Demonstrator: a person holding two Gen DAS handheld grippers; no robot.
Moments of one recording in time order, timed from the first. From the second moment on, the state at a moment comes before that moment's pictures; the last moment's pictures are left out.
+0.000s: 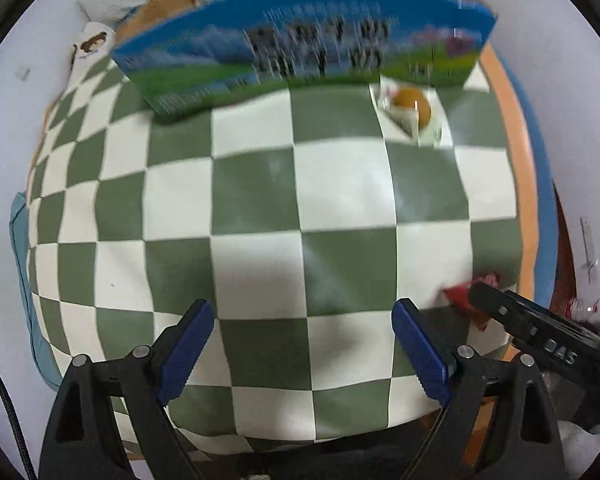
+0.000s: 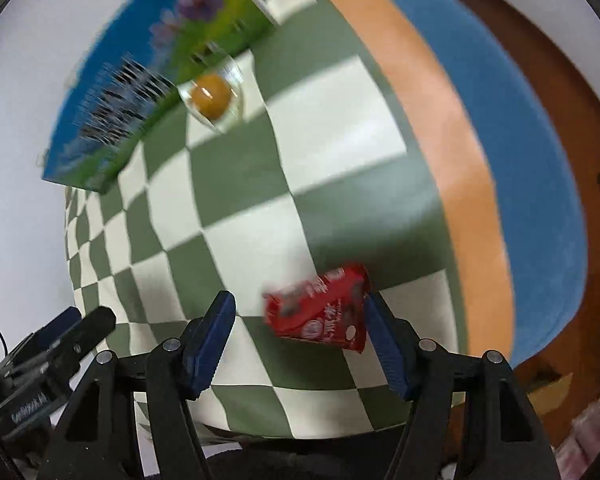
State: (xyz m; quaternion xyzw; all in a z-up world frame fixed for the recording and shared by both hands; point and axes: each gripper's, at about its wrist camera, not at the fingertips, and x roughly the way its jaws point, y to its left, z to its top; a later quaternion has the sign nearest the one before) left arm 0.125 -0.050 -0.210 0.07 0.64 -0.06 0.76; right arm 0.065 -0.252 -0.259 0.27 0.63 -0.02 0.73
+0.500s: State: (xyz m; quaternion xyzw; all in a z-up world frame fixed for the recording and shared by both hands) left arm 0.220 -0.115 -0.210 0.02 0.64 -0.09 0.76; right arm 0.111 -0.263 -0.241 0.22 0.58 -0.02 0.79
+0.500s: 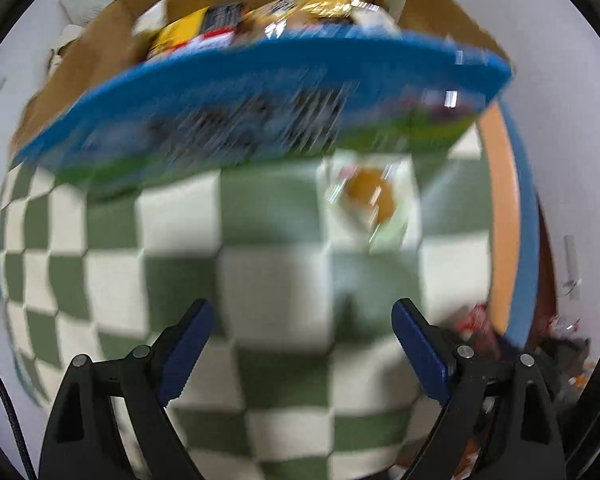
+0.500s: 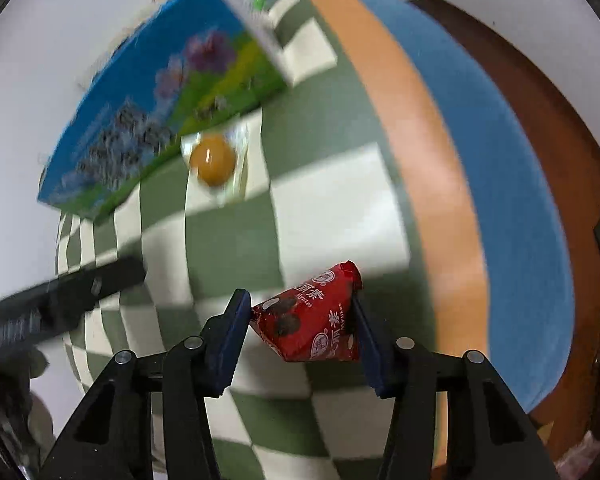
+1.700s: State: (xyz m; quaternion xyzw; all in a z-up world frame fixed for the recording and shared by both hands) left arm 0.176 -0.049 -0.284 0.00 0.70 -0.03 0.72; right arm 0.170 -0.205 -0.266 0.11 0.63 0.08 0.76
